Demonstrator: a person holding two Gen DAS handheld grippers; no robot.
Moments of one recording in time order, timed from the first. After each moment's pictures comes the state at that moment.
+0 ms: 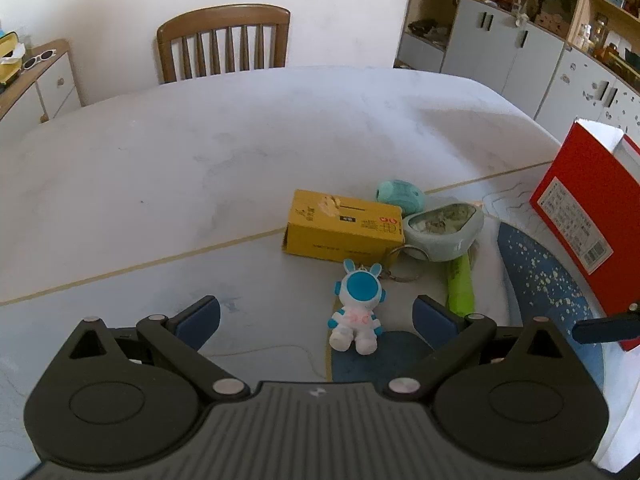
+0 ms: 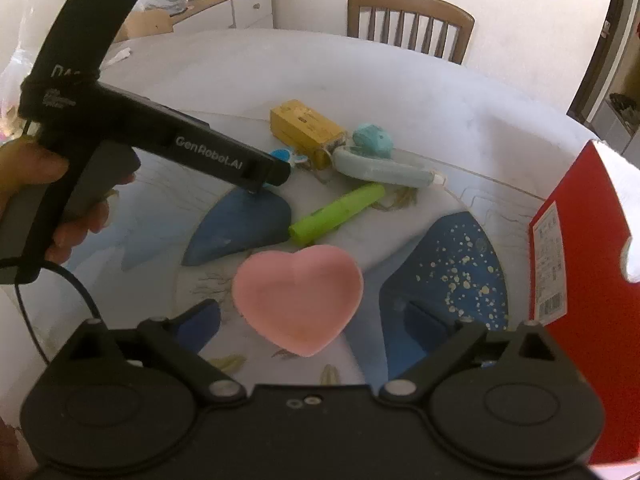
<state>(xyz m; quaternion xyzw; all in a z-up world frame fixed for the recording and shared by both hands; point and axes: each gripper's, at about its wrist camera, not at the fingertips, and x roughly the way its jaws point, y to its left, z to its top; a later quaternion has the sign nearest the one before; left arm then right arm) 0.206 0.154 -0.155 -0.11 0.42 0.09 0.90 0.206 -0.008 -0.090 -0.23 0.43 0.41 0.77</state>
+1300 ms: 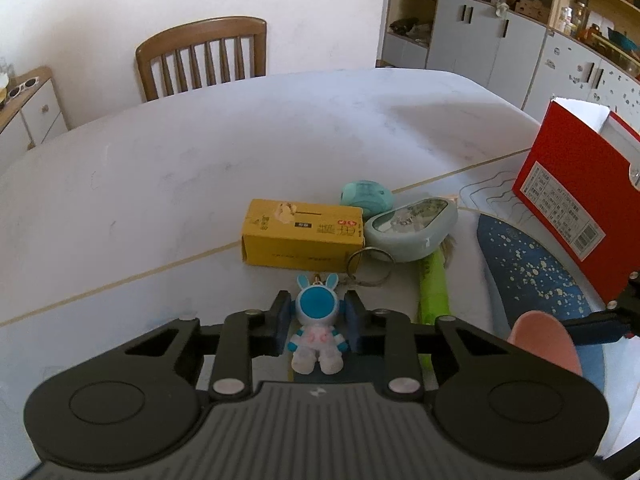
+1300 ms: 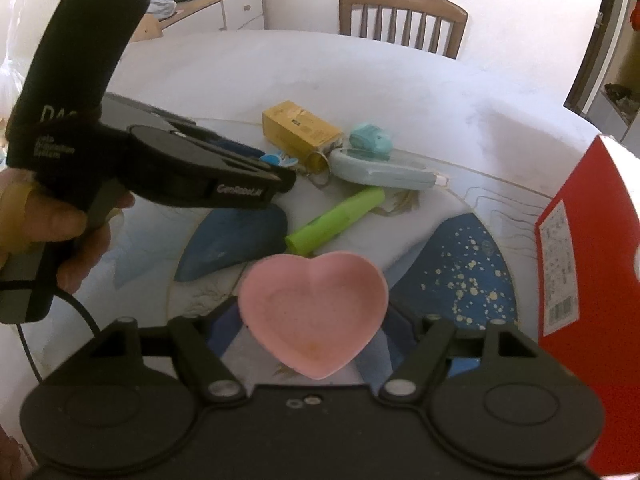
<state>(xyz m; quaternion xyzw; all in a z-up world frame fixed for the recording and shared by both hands) 0.214 0.131 -0.152 -0.08 0.41 0.08 0.90 0.212 -0.008 -0.088 -0.21 0.43 0.40 0.78</state>
